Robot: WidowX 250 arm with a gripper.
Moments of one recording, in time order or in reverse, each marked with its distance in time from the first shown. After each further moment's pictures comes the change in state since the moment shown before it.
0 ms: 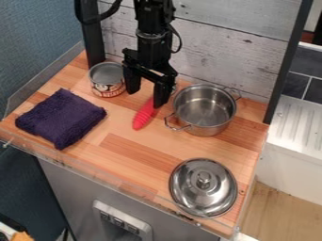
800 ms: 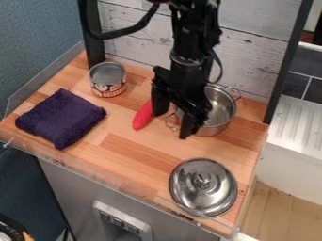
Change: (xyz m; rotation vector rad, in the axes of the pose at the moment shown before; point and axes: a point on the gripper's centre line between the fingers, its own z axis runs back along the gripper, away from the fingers) arm -0.029 -0.103 0.018 0.042 -0.061 -0.224
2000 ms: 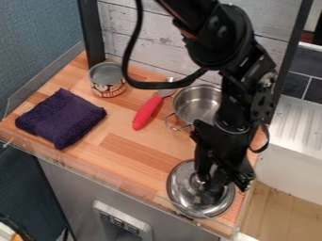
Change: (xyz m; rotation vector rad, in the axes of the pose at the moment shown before) arm -0.007 -0.063 -0.037 -0.002 0.021 -0.048
